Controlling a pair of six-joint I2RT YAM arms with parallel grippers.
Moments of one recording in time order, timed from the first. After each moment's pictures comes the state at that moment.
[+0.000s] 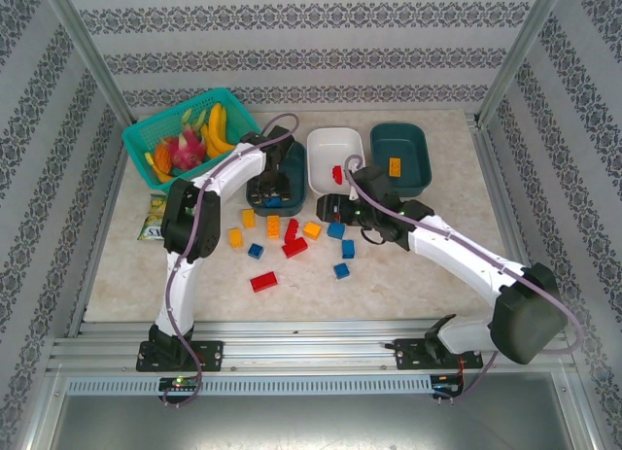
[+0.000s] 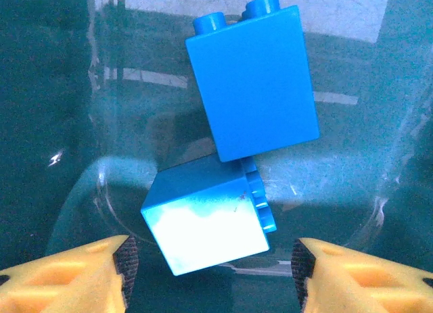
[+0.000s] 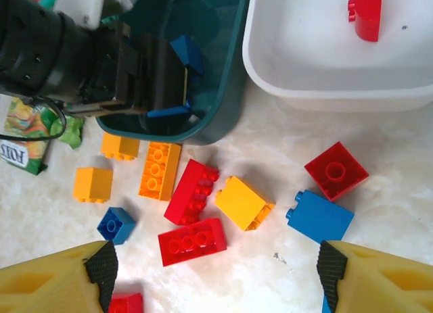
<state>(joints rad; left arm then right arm) -0.41 2.22 1.92 -1.13 -0.03 -0.58 0.63 1.36 1.00 -0.41 -0.09 0.61</state>
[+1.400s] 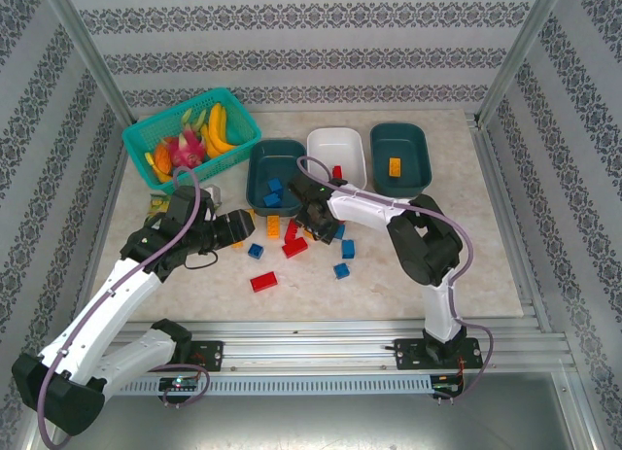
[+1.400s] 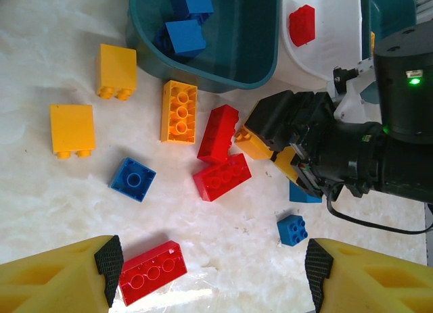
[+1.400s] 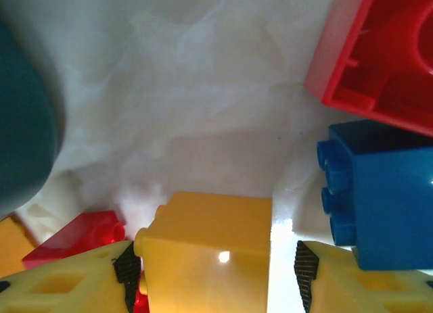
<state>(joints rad) -0.41 0.94 0.91 -0.77 0.14 -0.73 0.73 2.03 1.45 -0.74 0.04 1.28</state>
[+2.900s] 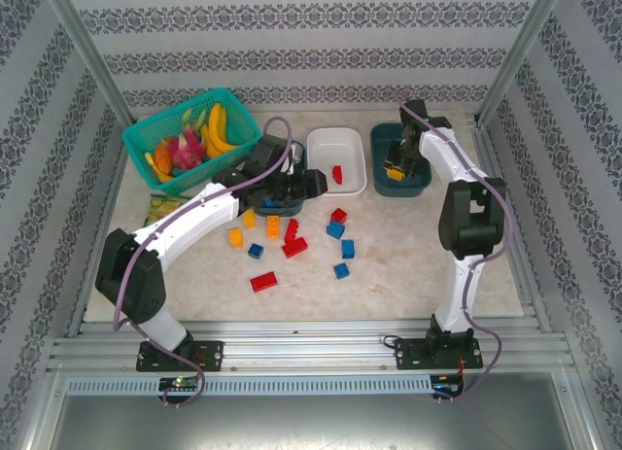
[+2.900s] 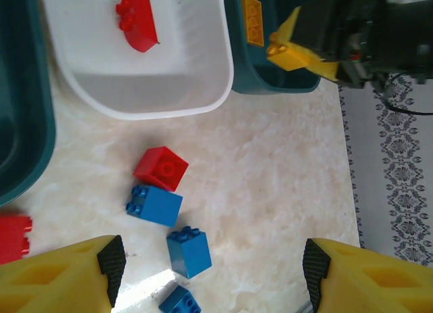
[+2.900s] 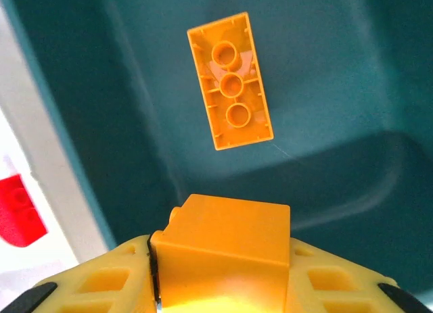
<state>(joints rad) -0.58 1.65 1.38 -0.46 0.30 -0.73 0.08 2.10 1.80 -0.96 -0.07 0.49</state>
